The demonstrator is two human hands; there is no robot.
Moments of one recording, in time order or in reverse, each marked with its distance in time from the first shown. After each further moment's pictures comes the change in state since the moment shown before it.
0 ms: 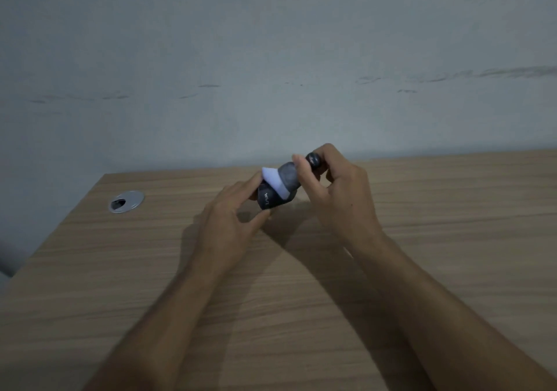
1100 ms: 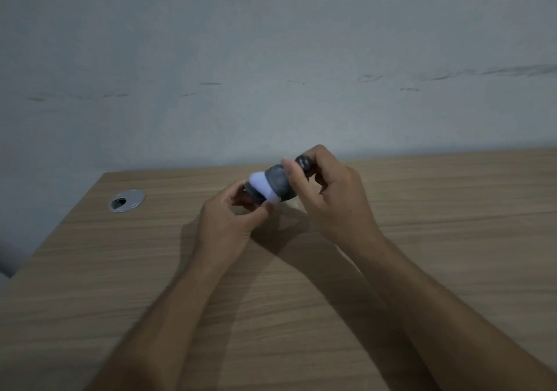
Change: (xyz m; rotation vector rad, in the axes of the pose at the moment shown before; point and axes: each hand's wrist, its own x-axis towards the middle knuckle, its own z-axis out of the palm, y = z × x) left_hand 0.003 -0.003 0.002 -0.336 0.019 -0.328; right_hand -0.007 -0.015 0.001 0.068 -0.065 -0.059
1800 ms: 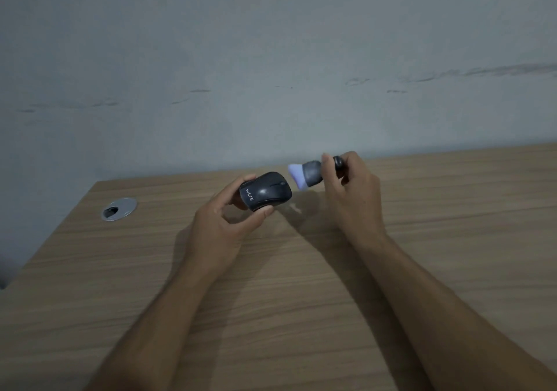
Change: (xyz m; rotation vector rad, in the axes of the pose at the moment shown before) left_hand -0.011 0.018 0.000 0.060 -0.035 0.086; right_hand 0.004 0.050 -0.013 -0.066 0.210 0.319
